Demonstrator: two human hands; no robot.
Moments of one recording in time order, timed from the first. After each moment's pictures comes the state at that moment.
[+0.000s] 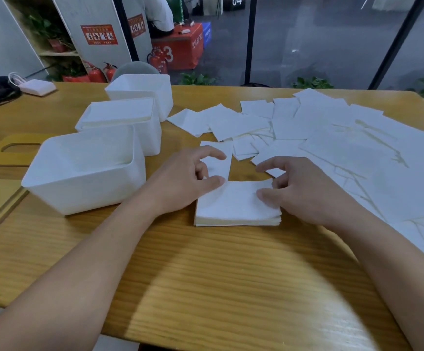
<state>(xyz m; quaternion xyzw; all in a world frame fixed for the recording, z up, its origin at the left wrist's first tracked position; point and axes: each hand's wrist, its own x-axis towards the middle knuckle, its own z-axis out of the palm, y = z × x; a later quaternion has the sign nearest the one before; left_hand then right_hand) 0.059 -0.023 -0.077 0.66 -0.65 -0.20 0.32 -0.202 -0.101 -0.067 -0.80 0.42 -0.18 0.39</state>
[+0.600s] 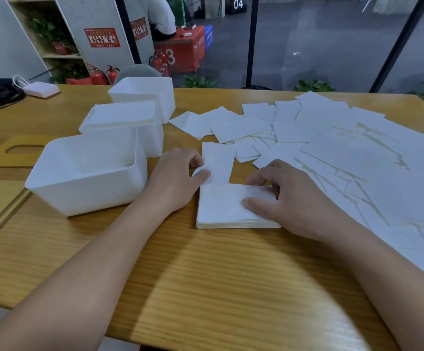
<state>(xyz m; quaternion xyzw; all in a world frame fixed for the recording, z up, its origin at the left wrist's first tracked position) 0.073 -0.033 -0.095 0.76 -0.59 -0.08 0.27 -0.190 -0.092 -0.082 -0.85 0.38 -0.21 0.30</state>
